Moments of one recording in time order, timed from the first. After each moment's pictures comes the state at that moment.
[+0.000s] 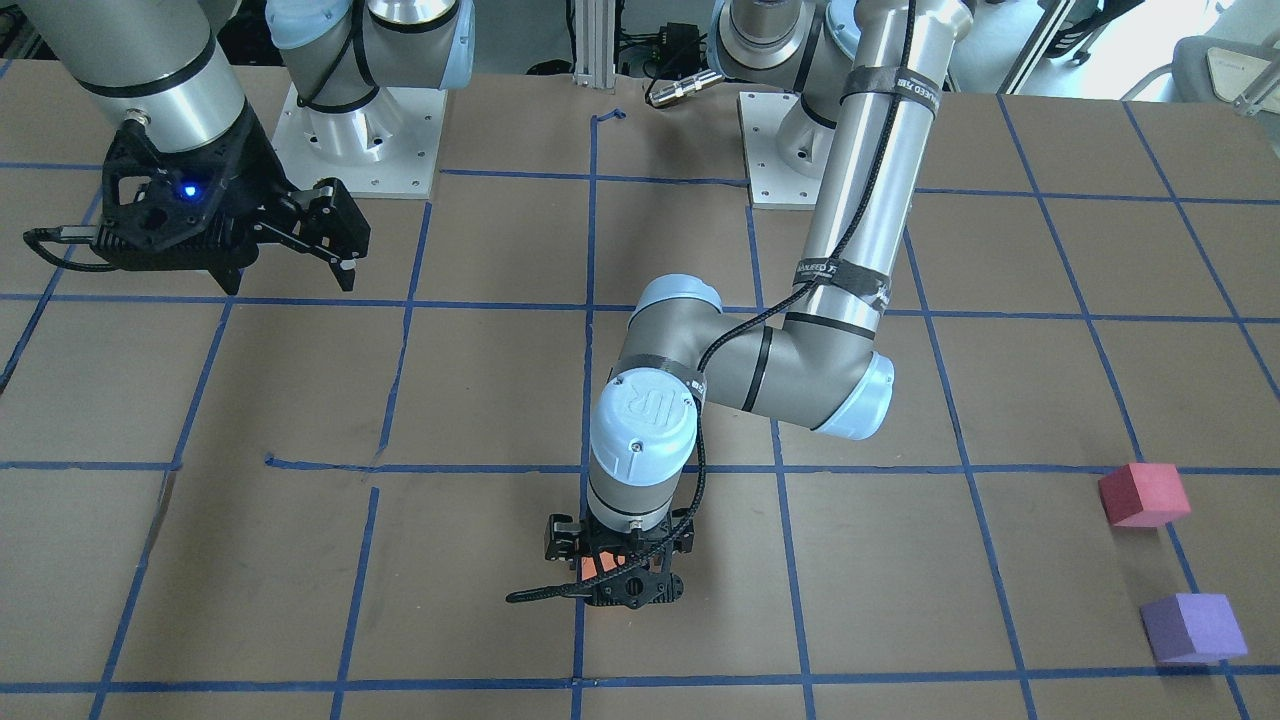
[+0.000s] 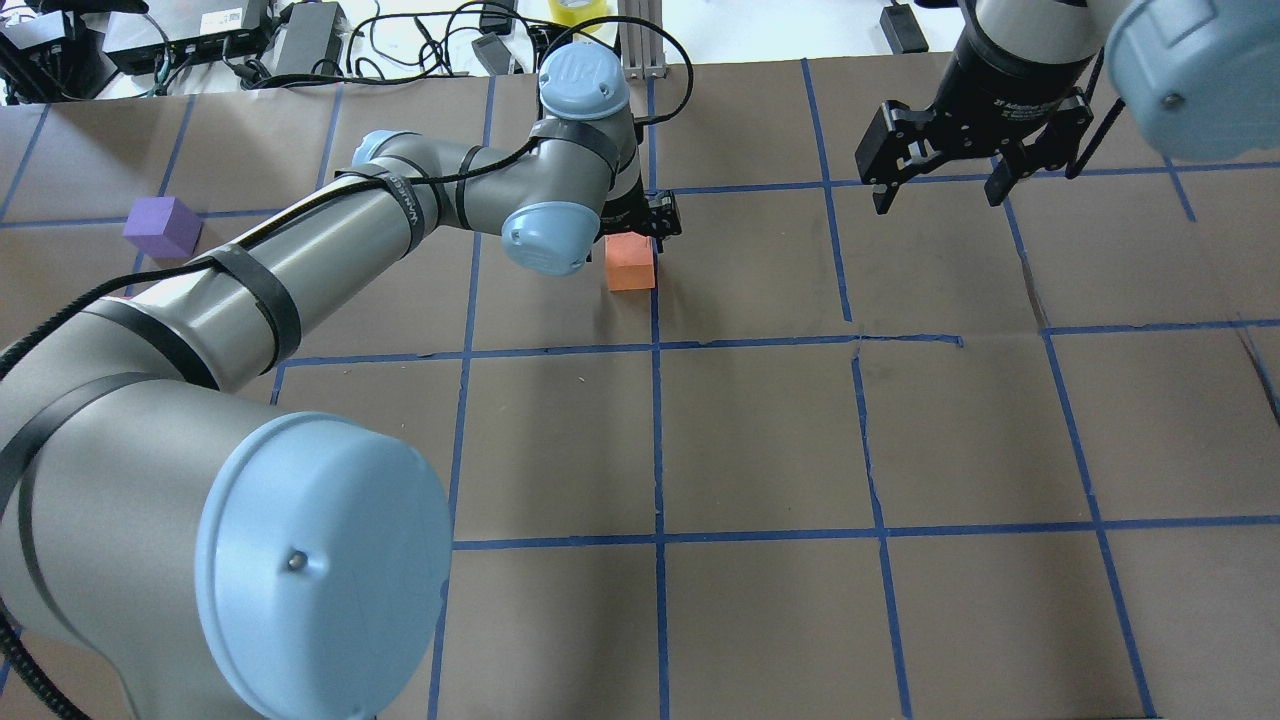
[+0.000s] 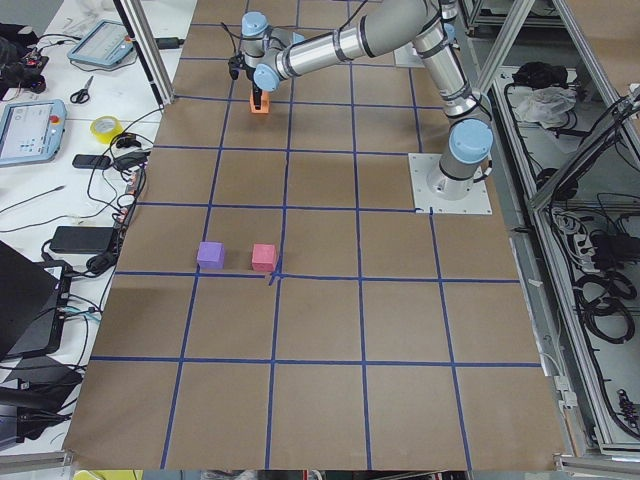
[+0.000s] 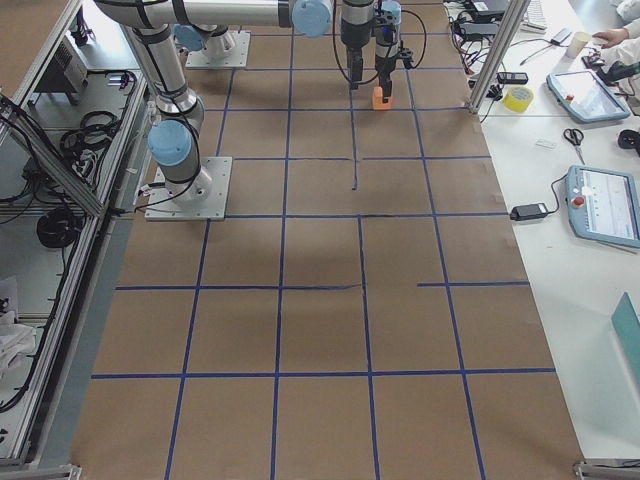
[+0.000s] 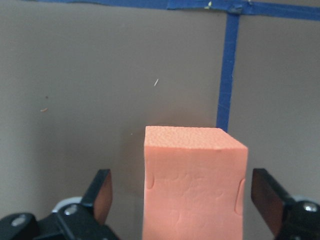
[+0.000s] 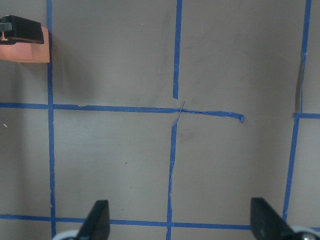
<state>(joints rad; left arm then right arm) -1.86 -2.29 -1.39 -0.94 1.55 -0.36 1.56 -1.53 1.54 -1.61 -1.55 -0.05</state>
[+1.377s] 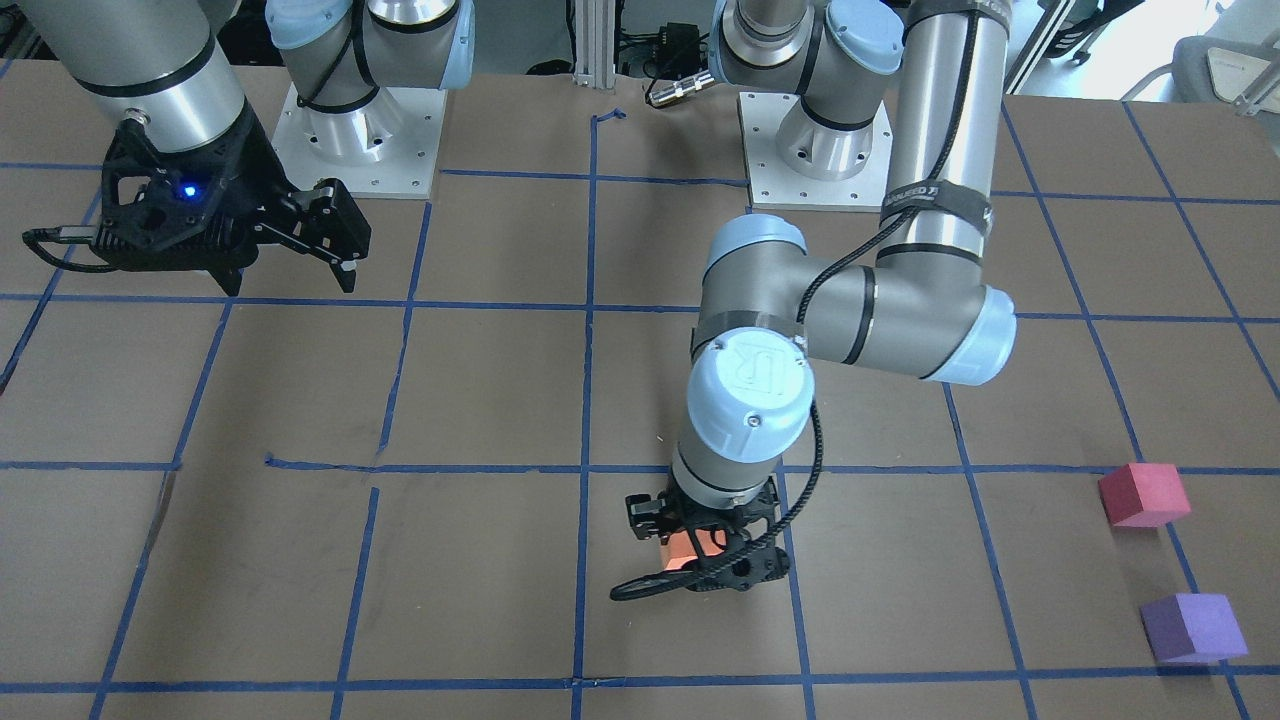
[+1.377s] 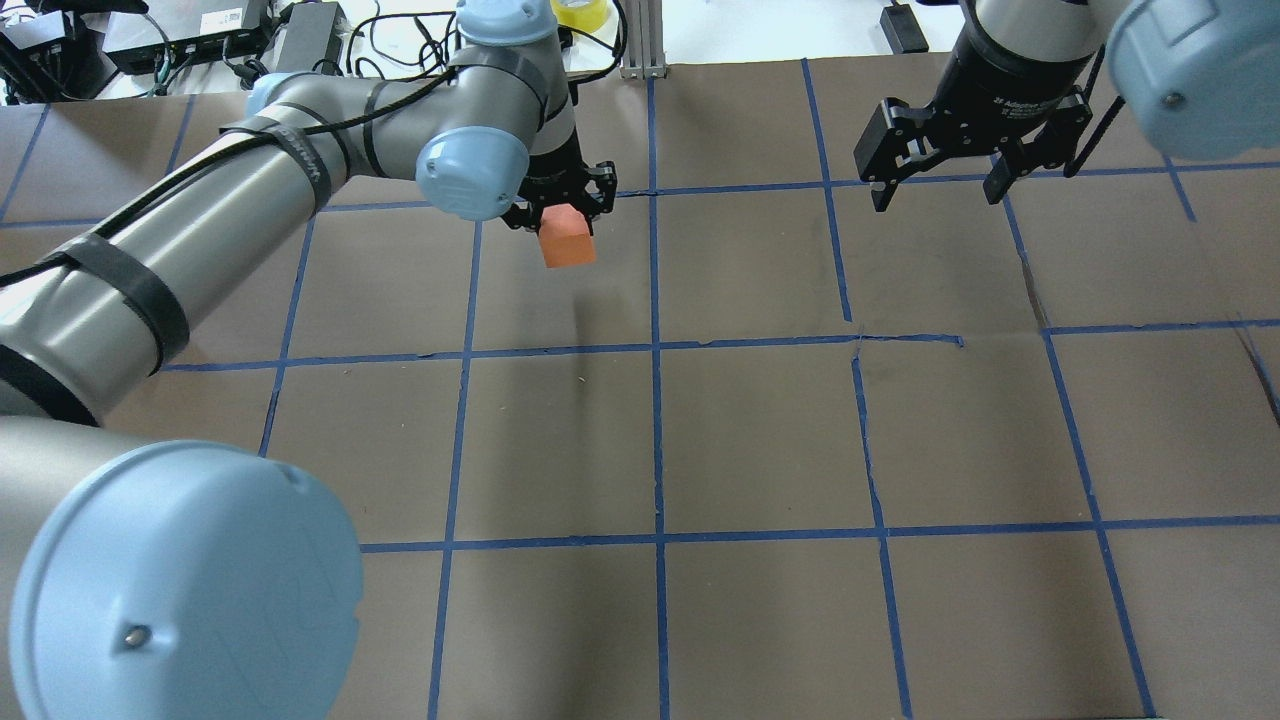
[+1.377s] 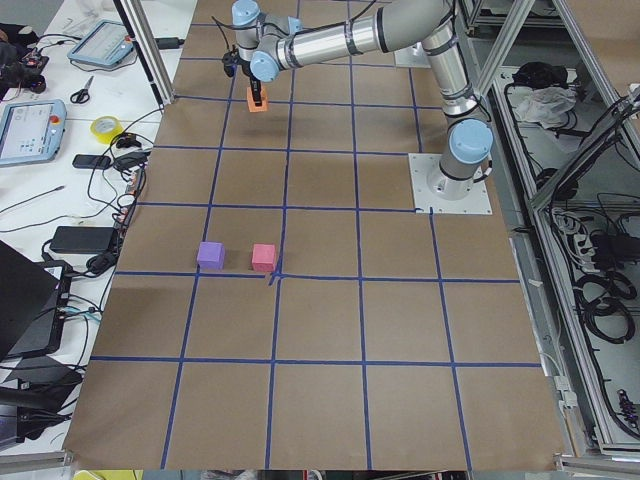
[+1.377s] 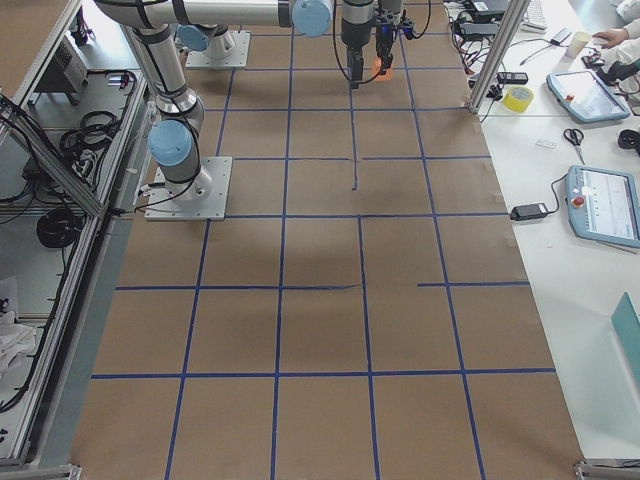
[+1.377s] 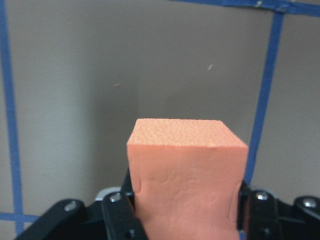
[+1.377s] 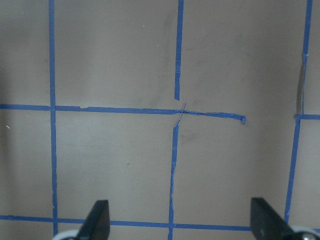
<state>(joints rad) -1.73 -2.13 -1.38 -1.22 1.56 -0.35 1.56 -1.53 1.54 -1.61 -1.54 -0.05</state>
